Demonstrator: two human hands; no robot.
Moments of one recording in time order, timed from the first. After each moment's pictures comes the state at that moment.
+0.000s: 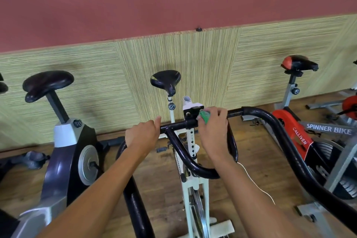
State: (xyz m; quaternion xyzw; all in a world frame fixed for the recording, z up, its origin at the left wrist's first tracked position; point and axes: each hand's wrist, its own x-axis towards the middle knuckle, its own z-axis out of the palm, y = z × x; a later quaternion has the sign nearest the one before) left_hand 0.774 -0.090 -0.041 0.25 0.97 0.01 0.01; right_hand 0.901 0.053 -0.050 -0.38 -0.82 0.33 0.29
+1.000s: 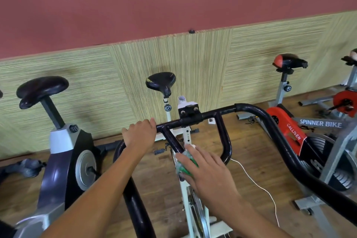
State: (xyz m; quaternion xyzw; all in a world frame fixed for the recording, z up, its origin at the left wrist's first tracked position) left_hand 0.774 -0.087 -0.049 0.22 0.97 0.09 0.00; right_hand 0.999 -0.009 -0.075 -0.11 -0.98 0.01 0.17
